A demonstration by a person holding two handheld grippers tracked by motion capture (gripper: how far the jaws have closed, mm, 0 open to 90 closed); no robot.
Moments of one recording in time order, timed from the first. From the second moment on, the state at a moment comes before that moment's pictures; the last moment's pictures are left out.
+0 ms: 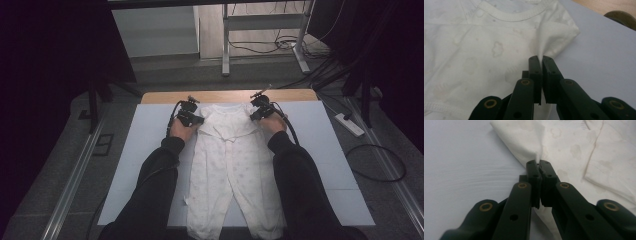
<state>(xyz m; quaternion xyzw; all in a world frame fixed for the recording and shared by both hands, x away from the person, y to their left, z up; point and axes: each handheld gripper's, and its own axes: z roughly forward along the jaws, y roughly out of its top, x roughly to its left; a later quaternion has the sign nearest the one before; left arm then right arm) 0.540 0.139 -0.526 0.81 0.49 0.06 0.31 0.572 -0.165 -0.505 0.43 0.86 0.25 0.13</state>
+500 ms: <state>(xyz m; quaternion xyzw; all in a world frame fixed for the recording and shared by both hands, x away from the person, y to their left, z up) 0.502 0.151 -0.504 0.80 0.43 0.14 0.39 0.545 -0.179 -0.471 0.40 0.84 0.33 0.14</state>
